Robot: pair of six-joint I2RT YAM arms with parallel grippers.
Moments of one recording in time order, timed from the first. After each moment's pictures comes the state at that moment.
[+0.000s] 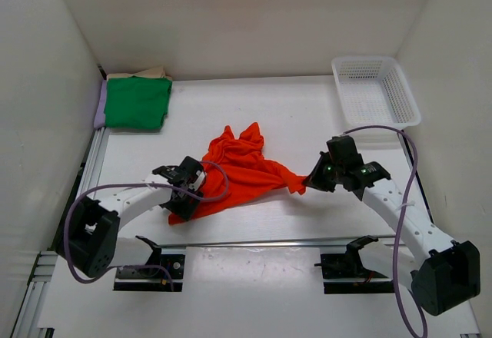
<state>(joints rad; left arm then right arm) -0.54 1.32 0.66 -0.78 -0.26 0.00 0.43 1.04 0.77 -0.66 -0.13 0.80</state>
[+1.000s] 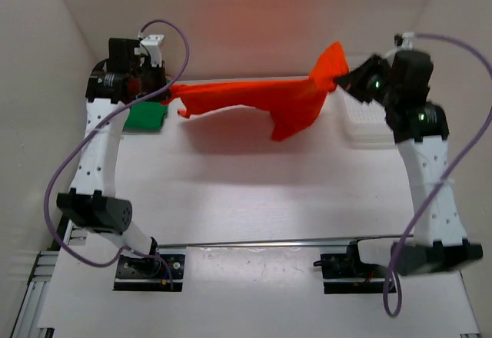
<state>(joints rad) -0.09 1.66 1.99 -1.04 0.19 0.00 0.14 1.39 1.83 -0.72 -0.21 0.65</state>
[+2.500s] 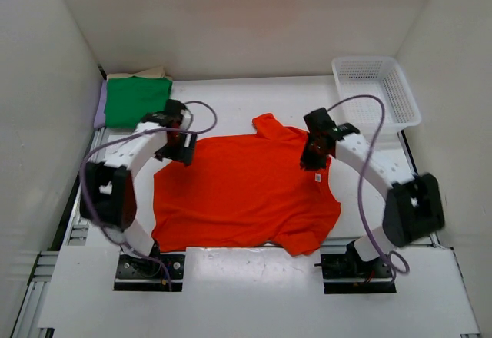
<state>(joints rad) -0.21 1.59 1.22 -0.86 -0.16 0.00 0.44 1.45 1.09 -0.81 0.06 0.72</state>
